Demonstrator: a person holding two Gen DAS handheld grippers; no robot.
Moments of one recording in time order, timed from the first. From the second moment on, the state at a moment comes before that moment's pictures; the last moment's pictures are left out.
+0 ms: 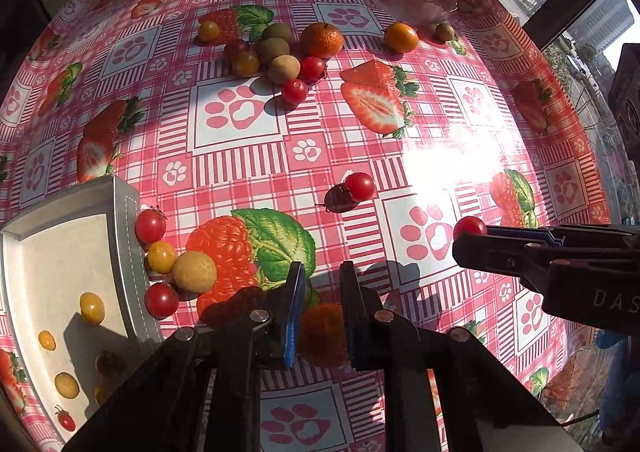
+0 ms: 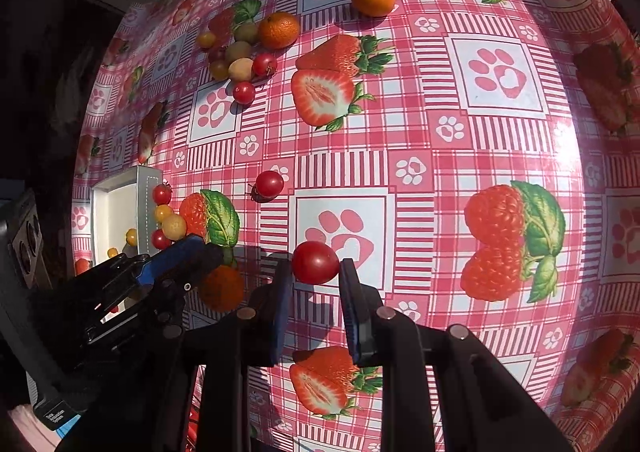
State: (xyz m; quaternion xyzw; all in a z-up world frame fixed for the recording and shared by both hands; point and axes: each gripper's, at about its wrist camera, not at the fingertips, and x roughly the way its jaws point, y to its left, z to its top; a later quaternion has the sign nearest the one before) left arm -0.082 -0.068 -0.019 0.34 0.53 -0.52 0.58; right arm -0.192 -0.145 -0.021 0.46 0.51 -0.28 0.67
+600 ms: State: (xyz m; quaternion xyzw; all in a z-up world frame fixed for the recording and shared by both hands) left arm -0.085 -0.048 -0.035 0.39 0.51 -0.51 0.58; right arm -0.199 -0.131 -0.027 0.47 0.51 -0.29 0.66
